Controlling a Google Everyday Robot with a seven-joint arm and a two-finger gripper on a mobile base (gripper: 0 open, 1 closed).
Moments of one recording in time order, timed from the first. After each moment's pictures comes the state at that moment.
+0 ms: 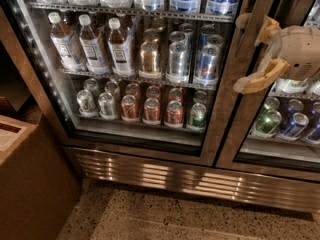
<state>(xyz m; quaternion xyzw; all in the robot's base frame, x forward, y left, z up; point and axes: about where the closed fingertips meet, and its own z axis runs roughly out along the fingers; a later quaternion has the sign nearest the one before) 0.497 -0.126 1.013 -0.51 0.48 0.41 0.59</state>
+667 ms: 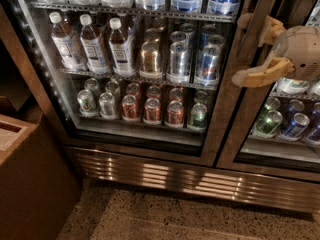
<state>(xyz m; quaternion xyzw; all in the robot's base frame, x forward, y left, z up) 0.496 -0.141 1.014 -0.51 0.48 0.41 0.59</state>
